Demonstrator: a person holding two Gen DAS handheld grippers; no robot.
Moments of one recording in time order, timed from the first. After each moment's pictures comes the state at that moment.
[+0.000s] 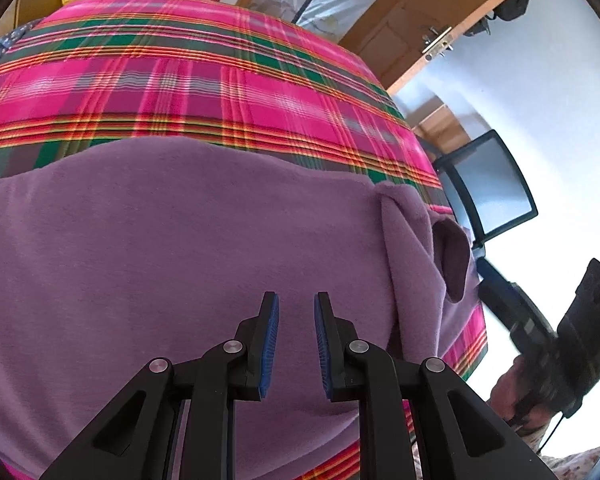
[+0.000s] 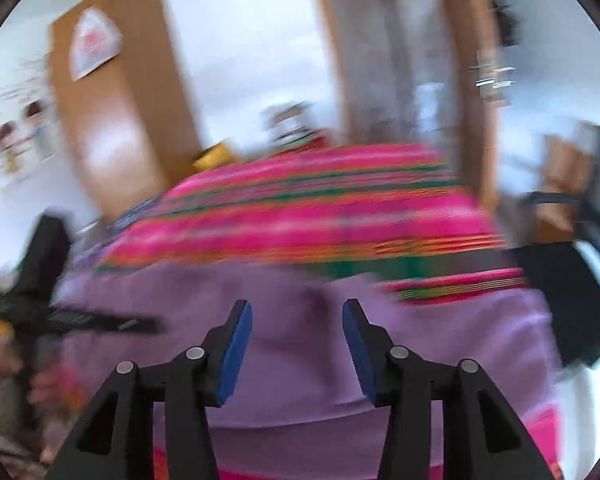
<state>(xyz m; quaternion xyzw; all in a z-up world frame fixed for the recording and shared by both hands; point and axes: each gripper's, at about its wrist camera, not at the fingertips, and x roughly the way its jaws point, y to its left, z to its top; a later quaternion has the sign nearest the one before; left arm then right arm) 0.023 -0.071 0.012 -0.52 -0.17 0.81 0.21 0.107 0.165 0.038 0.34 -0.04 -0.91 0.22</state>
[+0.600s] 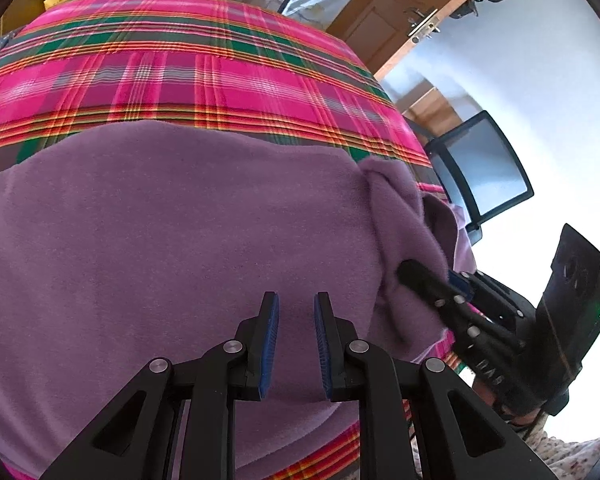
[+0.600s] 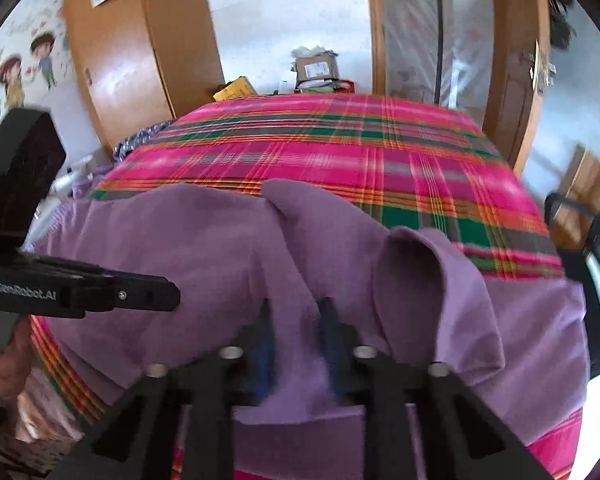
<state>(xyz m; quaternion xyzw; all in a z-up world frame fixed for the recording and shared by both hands) 0.031 -0.055 0.010 -0.53 -0.15 0.80 0.23 0.091 0.130 0.004 0.41 0.01 -0.89 0.19</state>
